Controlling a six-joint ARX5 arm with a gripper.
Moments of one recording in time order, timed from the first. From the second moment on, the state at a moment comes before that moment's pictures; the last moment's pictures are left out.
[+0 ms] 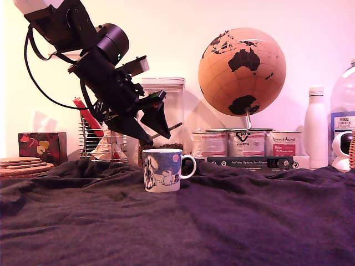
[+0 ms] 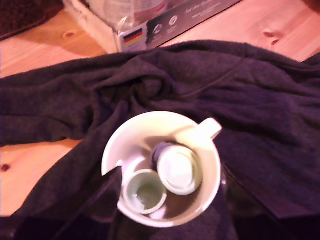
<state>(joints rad) -0.44 1.96 1.43 -0.22 0.28 0.08</state>
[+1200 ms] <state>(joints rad) -0.44 1.92 1.43 -0.26 0.28 0.08</state>
